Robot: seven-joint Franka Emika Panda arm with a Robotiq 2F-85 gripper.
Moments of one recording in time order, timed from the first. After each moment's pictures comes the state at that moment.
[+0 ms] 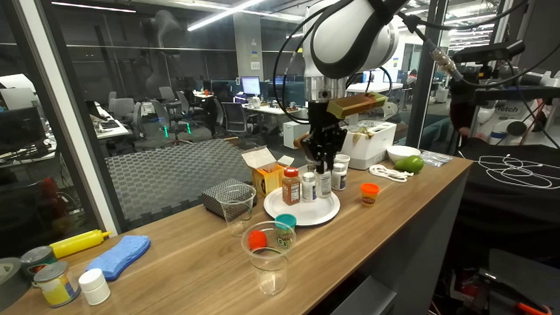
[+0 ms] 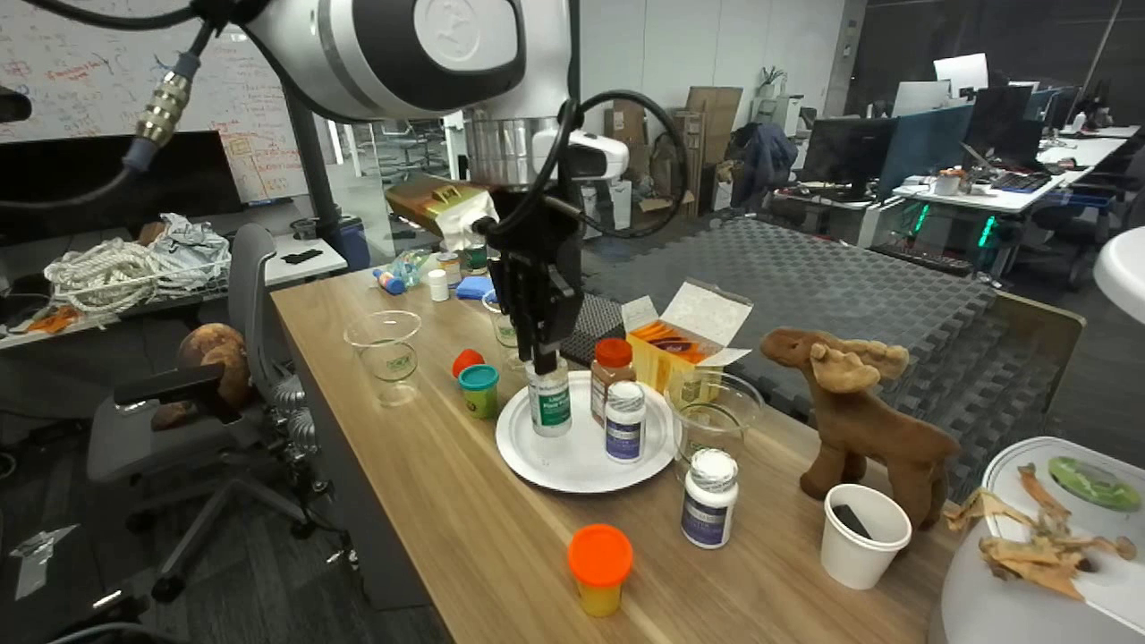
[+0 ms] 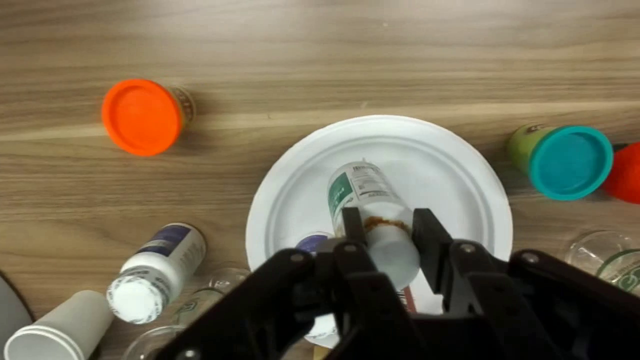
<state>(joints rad) 0.02 0.19 -0.07 -2.10 -0.09 2.28 0.21</state>
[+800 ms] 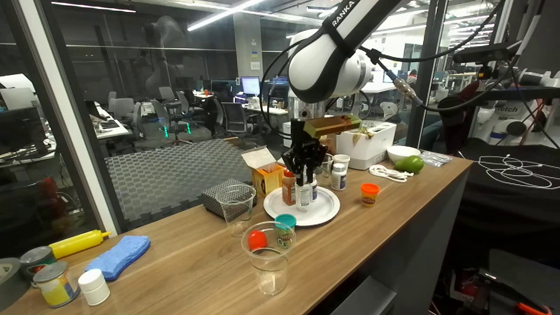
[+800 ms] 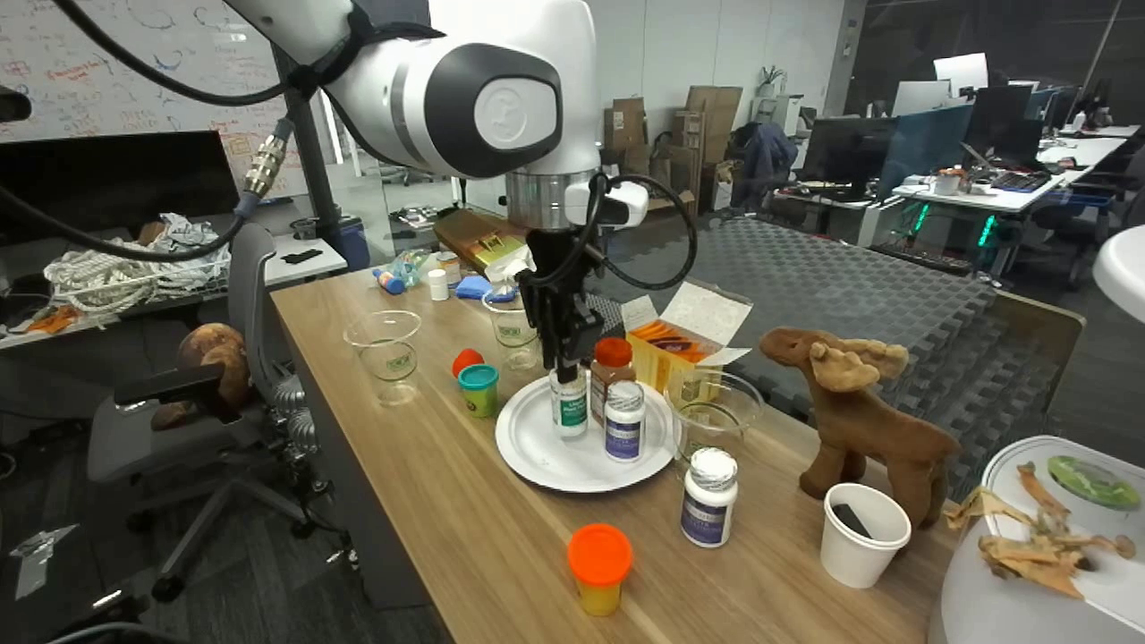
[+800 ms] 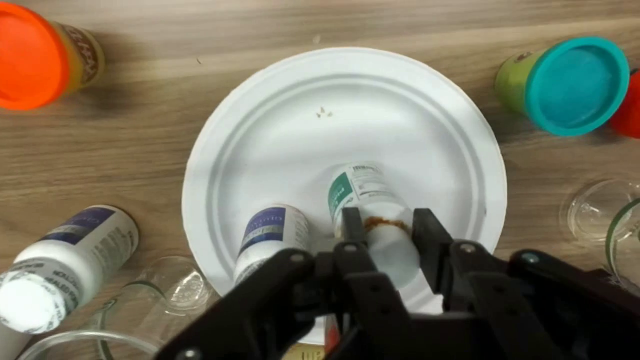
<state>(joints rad) 0.00 0.37 -0.05 -1.96 0.00 2.36 0.21</state>
